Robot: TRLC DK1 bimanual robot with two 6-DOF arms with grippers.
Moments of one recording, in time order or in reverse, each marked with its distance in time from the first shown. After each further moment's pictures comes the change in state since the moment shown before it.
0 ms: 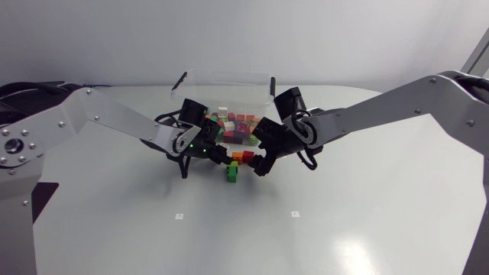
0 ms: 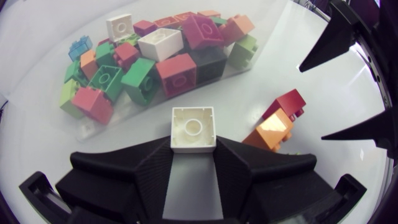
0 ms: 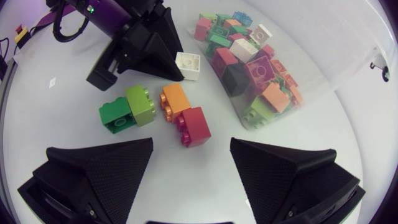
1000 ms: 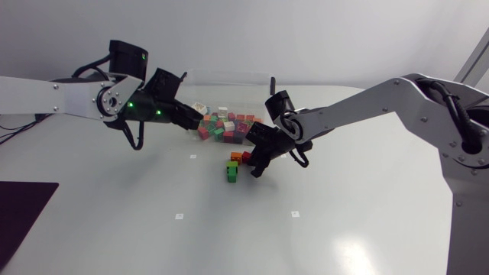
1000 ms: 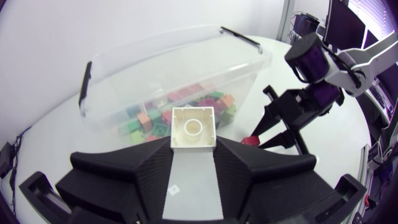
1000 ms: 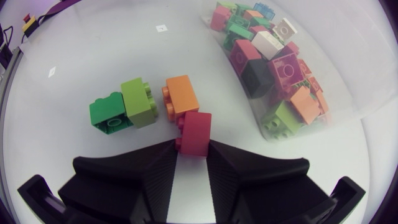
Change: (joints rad) left arm 0.143 -0.454 -0.081 -0.173 0.183 0.100; right arm 0.002 0.126 0.137 -0.107 -0.056 -0.074
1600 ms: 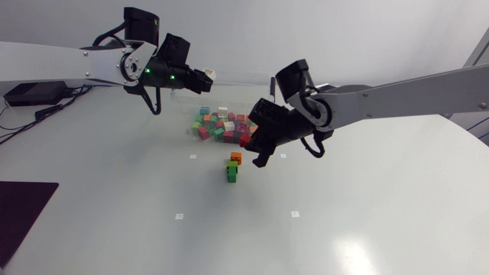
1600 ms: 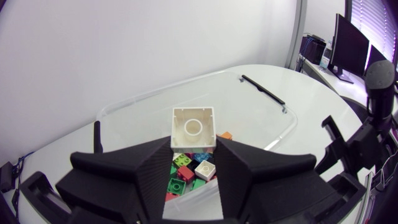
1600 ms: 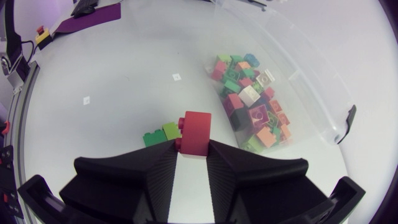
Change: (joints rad) left arm 0.005 0.215 0.356 -0.008 0.006 -0.053; right arm 0.042 -0.324 -0.127 -0.049 -0.003 0.035
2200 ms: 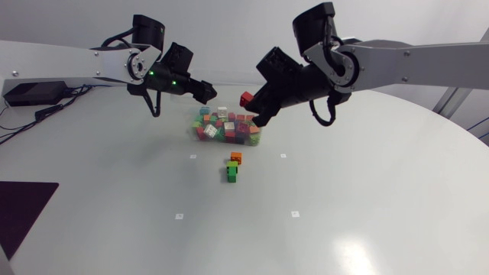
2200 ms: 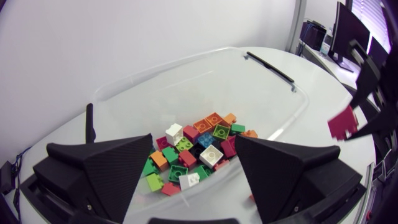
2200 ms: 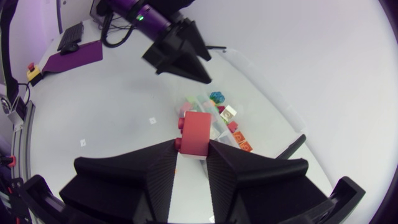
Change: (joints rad) left arm 0.015 0.058 0.056 -0.113 0.011 0.065; right arm -0.030 -0.084 0.157 -0.045 -0.008 0.109
